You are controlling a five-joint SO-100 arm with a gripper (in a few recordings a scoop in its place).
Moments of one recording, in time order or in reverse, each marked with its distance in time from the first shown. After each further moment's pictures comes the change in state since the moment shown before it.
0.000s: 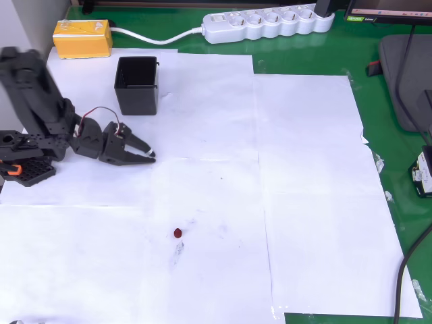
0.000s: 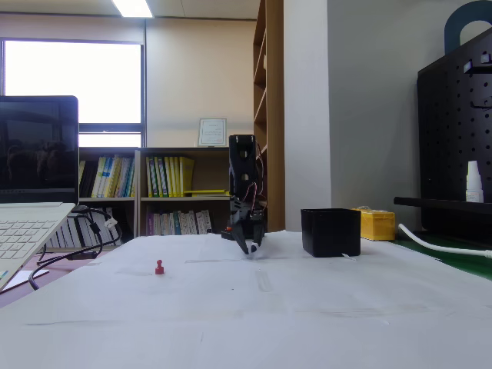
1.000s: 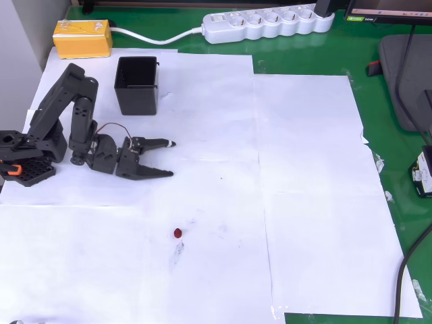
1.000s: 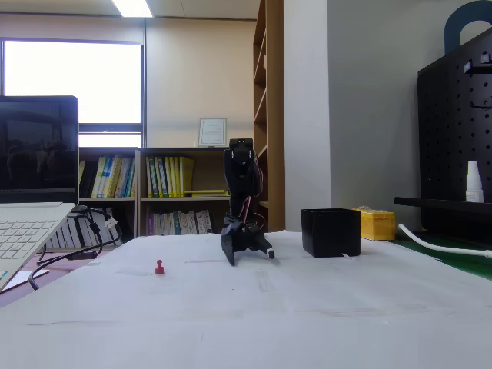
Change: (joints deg) arm 10.7 24.1 19.1 -15.0 -6.6
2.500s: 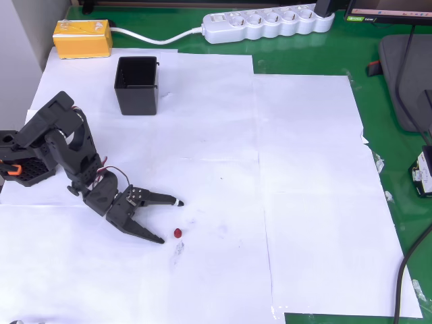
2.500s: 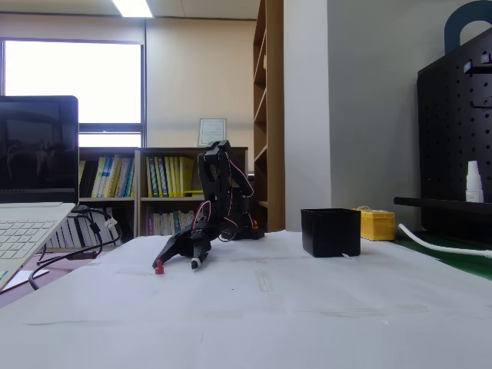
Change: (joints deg) arm 24.3 1.7 15.0 12.4 -2.1
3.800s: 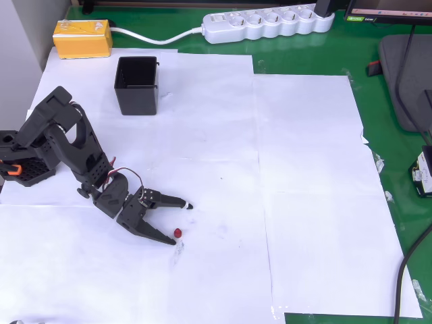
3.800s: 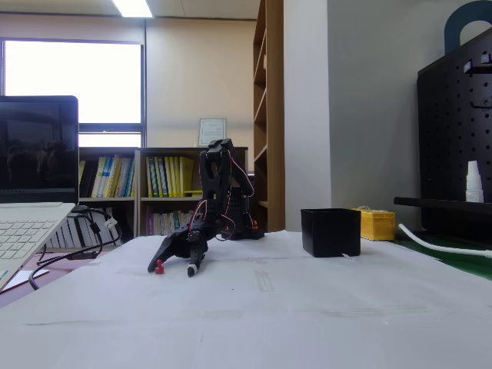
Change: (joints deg) arm -1.9 -1.8 5.5 8.0 -2.7
